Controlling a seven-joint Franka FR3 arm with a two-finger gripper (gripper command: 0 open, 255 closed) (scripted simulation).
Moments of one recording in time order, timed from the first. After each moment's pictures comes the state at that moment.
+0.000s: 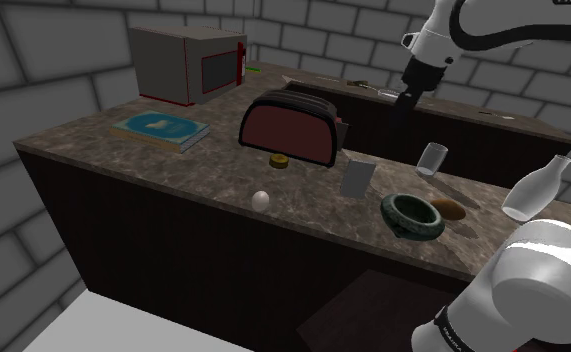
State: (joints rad) arm 0.03 -0.73 -0.16 -2.39 -0.16 1.82 -0.33
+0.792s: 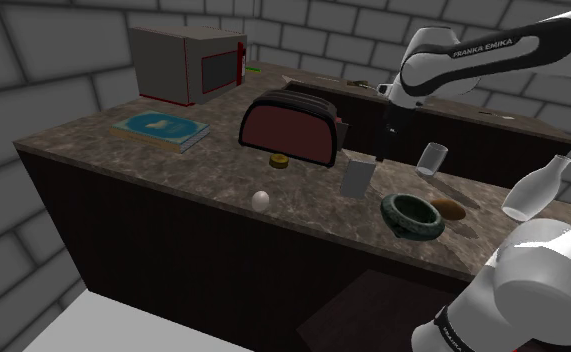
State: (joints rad) arm 0.06 -0.39 -0.43 -2.39 -0.18 2.05 -0.71
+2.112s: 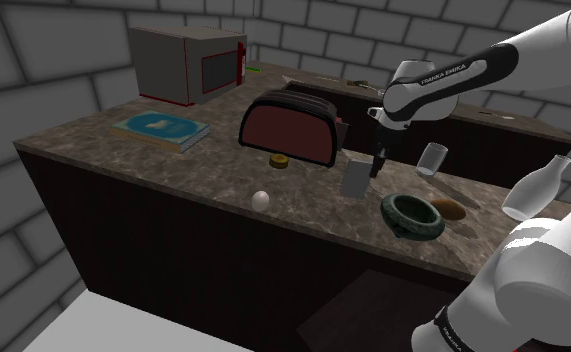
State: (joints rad) arm 0.08 -0.22 -0.51 -2.42 -0.14 2.22 -0.84
